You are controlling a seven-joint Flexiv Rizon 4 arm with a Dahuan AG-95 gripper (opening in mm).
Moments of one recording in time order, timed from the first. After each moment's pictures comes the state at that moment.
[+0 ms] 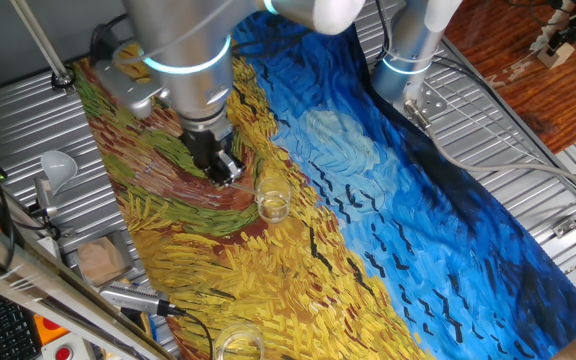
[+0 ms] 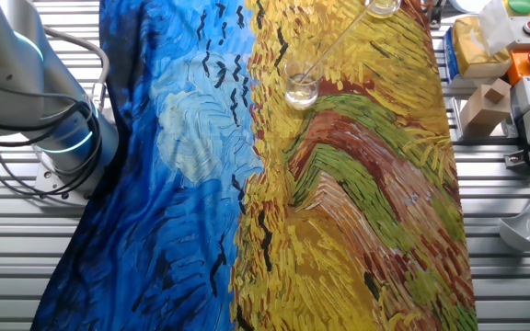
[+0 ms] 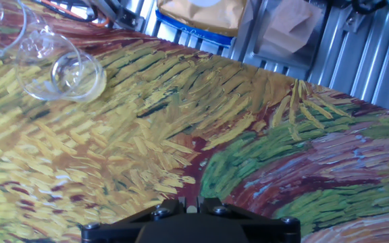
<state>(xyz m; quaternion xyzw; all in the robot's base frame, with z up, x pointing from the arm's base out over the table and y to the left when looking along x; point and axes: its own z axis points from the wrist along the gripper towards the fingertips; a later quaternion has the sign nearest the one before) 0.556 0.178 0.290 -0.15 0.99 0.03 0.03</state>
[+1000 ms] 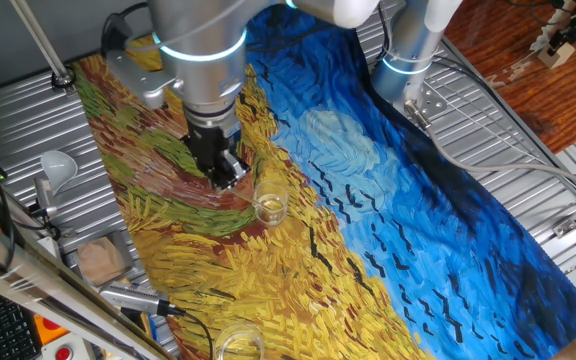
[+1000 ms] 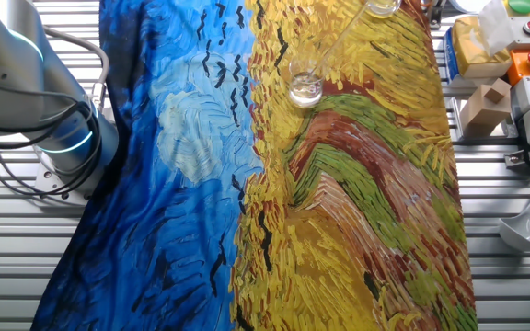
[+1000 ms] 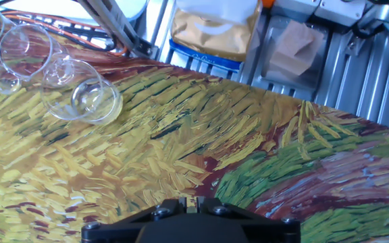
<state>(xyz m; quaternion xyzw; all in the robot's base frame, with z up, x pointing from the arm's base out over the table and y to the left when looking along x) 0.558 0.190 0.301 -0.16 0.98 0.03 0.06</state>
